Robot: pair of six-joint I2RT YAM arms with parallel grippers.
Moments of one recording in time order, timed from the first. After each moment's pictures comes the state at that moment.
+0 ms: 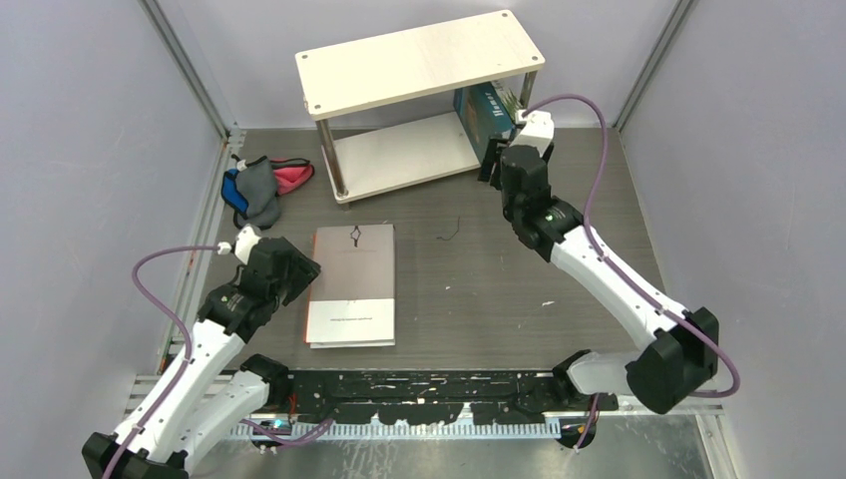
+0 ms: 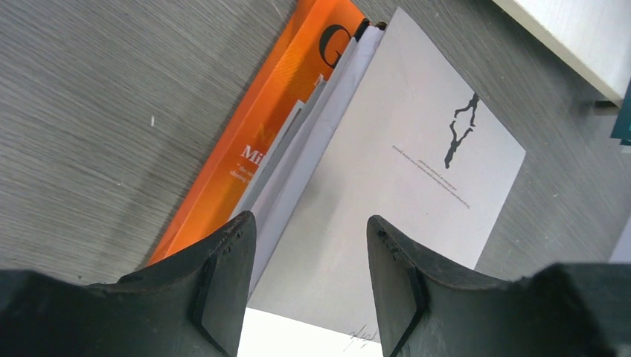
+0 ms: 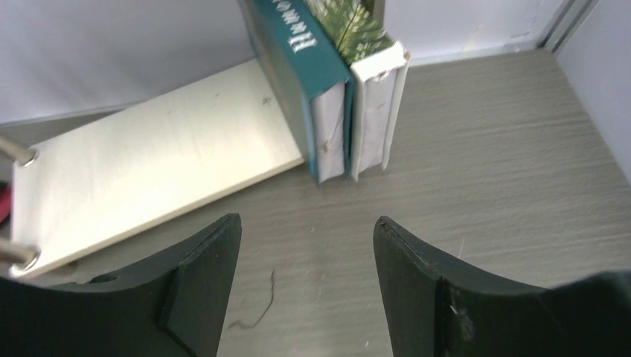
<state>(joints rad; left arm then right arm) -0.41 0.72 0.69 -0.75 -0.34 -1.05 0.52 1.32 1.17 -0.10 0.61 0.24</state>
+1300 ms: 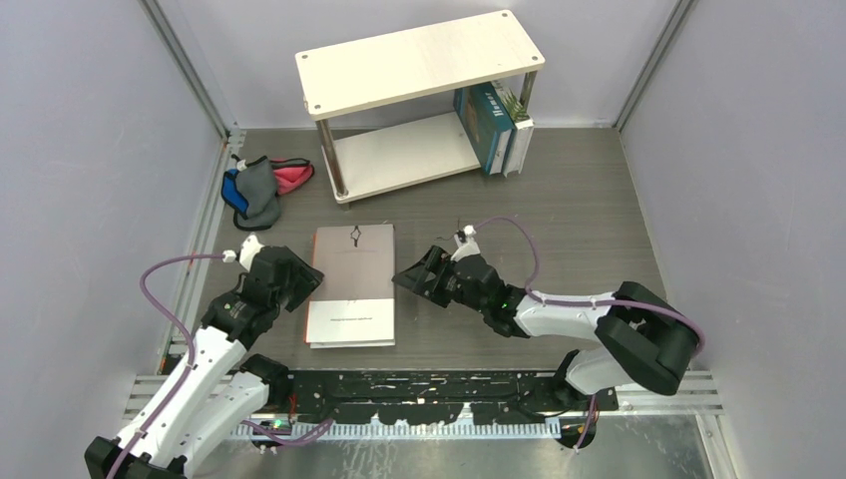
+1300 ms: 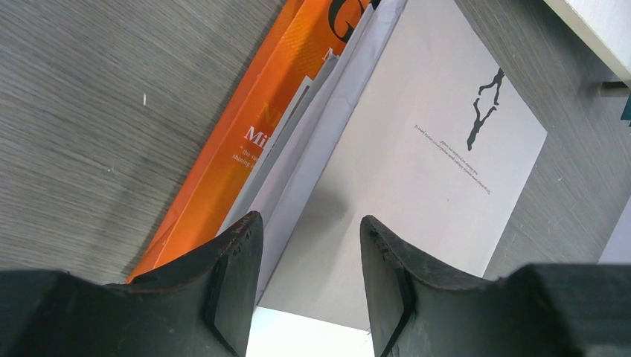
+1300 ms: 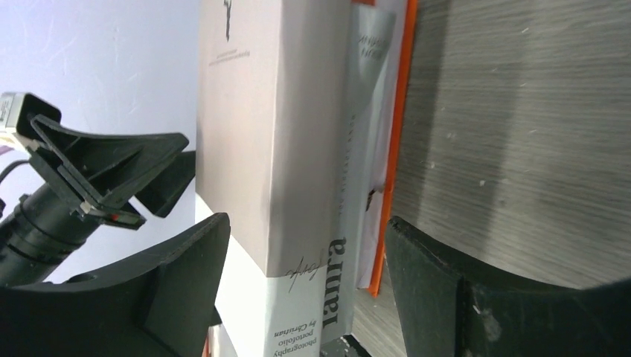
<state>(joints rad) -0.41 0.68 0.60 -0.71 -0.28 -1.07 0.89 1.35 0.48 0.51 0.02 1.17</state>
